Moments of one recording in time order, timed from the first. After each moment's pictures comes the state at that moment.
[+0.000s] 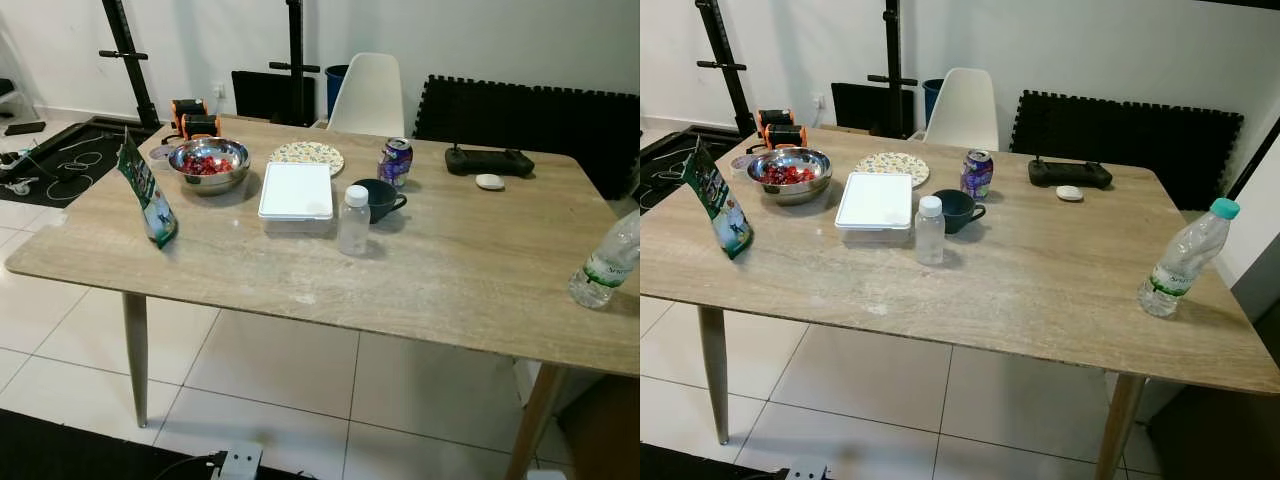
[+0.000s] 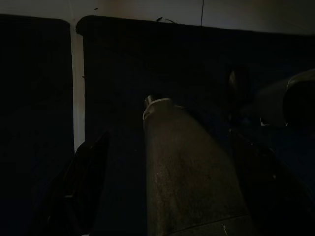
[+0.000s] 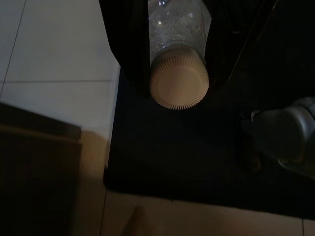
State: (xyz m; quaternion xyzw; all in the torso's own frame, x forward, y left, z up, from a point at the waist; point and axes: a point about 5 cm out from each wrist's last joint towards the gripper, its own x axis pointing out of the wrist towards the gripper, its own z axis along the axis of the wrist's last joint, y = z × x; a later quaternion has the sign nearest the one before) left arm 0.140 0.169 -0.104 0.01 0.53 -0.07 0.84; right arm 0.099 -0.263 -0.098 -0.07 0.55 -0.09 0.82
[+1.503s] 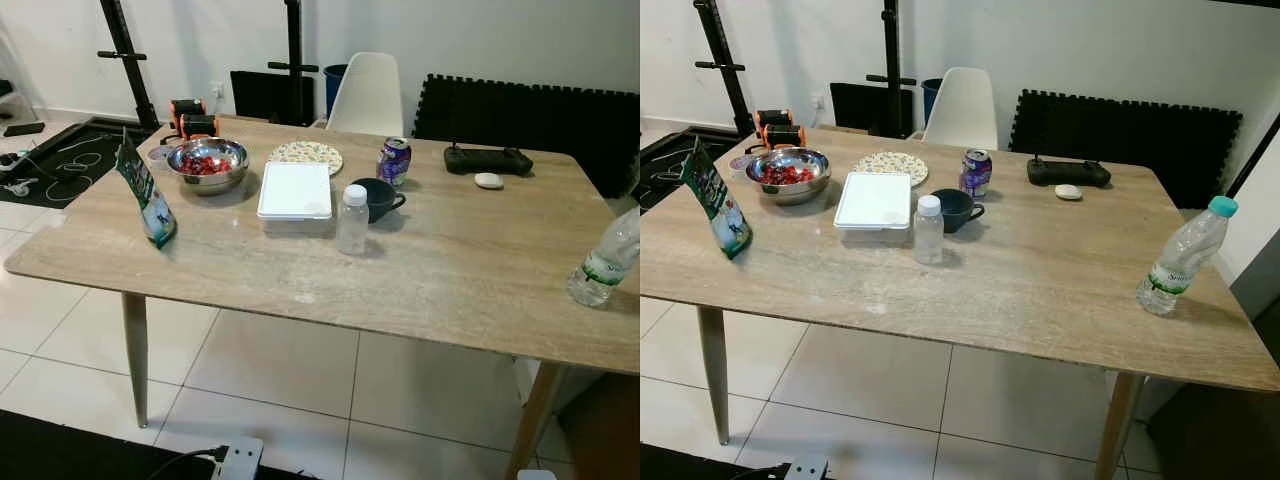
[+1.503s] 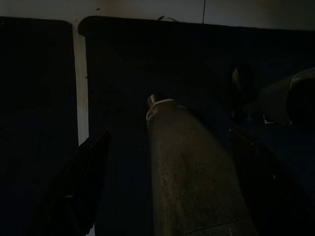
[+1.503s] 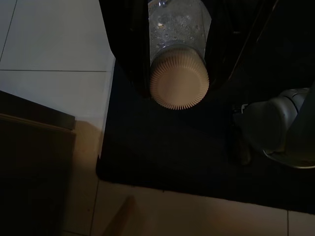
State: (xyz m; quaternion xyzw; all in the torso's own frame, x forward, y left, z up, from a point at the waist) left arm 0.147 0.171 -0.101 0.01 0.53 -0.07 0.84; right arm 0.112 -0.253 -0.098 -0.07 0.54 -0.08 0.83
